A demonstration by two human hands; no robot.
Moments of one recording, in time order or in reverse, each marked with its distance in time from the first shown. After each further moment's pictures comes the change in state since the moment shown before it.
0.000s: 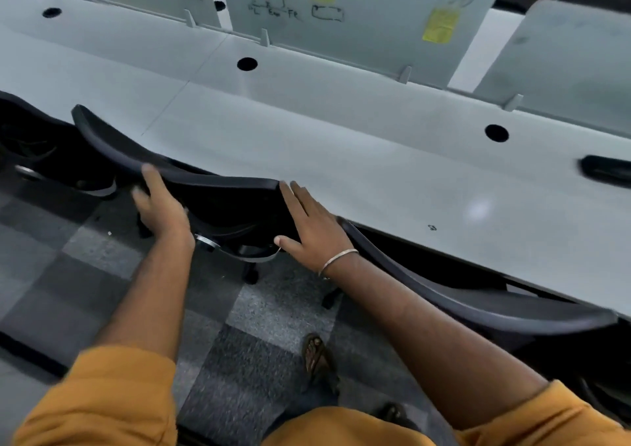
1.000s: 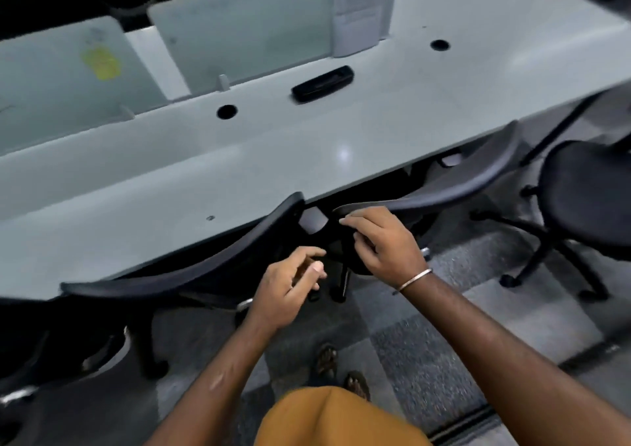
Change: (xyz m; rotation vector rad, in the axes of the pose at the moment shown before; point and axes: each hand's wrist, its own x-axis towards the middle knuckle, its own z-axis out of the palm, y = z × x) left_hand -0.553 -0.139 0.062 0.482 -1.859 0.718; right_hand -0.515 0.225 -0.145 -0.161 0.762 0.415
